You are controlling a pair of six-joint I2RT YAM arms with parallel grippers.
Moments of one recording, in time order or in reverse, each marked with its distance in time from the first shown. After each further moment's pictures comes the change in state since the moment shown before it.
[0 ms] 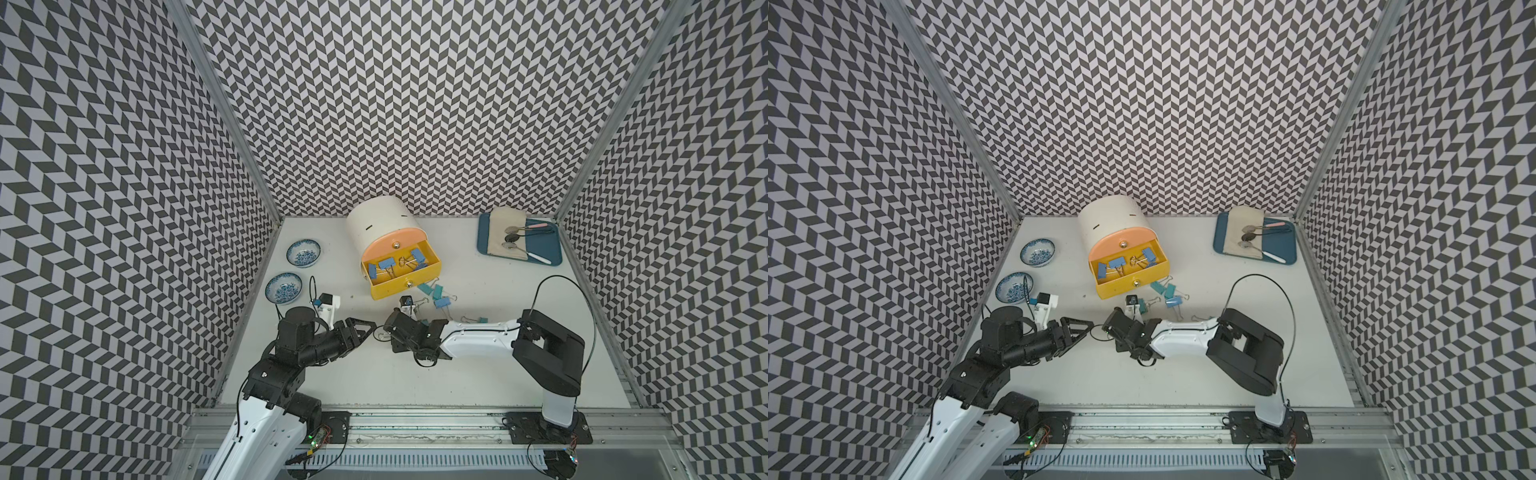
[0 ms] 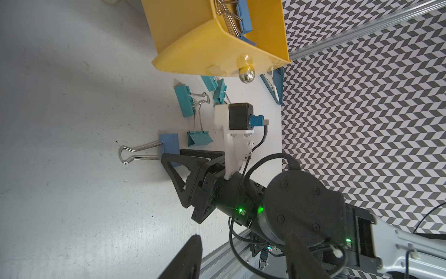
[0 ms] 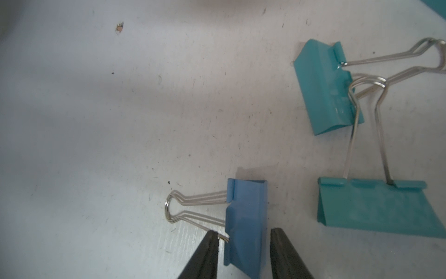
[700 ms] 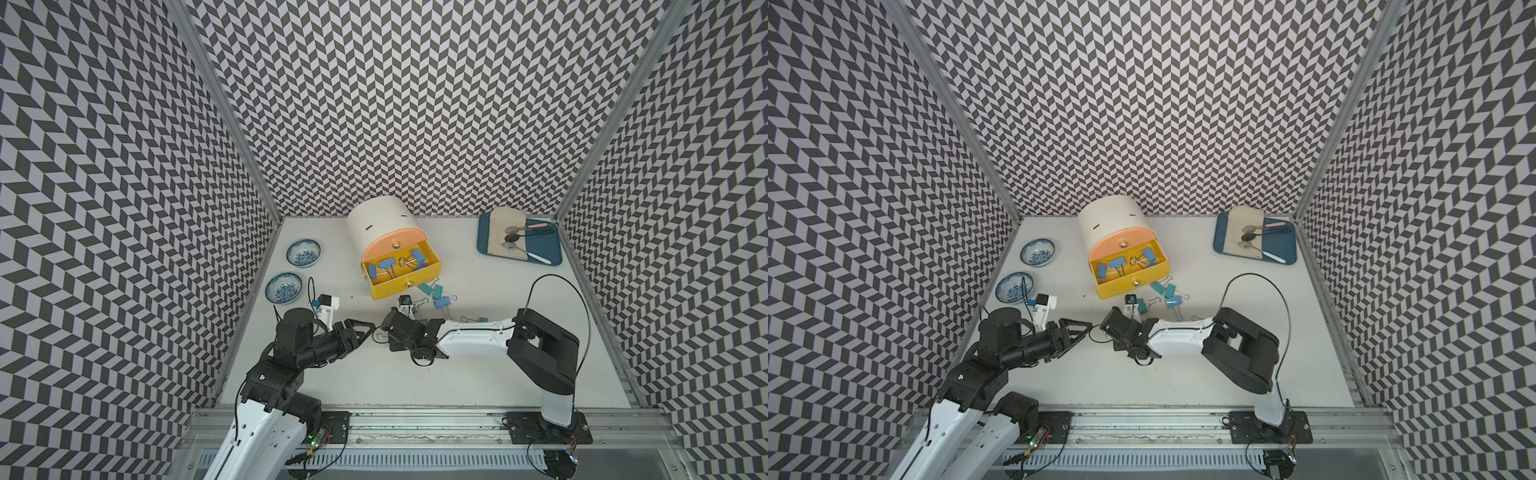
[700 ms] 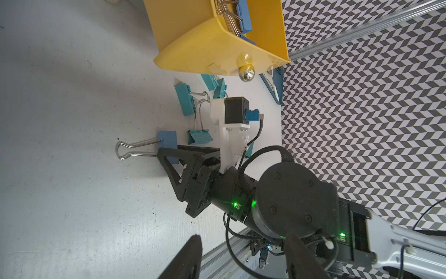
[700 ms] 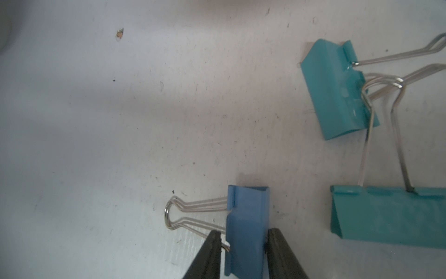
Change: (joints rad) left arm 0.000 -0.020 0.006 -0.029 -0.001 0.000; right arm 0.000 0.034 0.035 0.004 0.000 0.031
